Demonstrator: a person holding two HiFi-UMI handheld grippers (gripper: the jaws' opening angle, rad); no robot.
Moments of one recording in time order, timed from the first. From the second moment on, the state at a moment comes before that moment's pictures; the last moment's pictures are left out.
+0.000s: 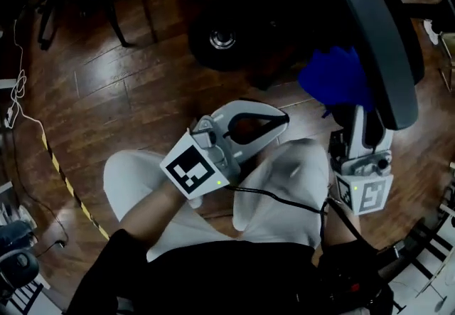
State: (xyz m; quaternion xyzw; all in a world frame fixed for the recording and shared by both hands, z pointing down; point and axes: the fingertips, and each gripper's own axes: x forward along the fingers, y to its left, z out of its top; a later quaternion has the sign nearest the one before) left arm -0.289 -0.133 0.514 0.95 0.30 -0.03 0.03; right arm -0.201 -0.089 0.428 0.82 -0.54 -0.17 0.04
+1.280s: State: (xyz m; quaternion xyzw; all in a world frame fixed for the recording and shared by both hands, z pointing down) left arm -0.257 -0.152 0.553 0.95 0.32 -0.05 -0.01; right arm -0.152 -0.189 0.529 0.85 -0.40 -0.23 0.26
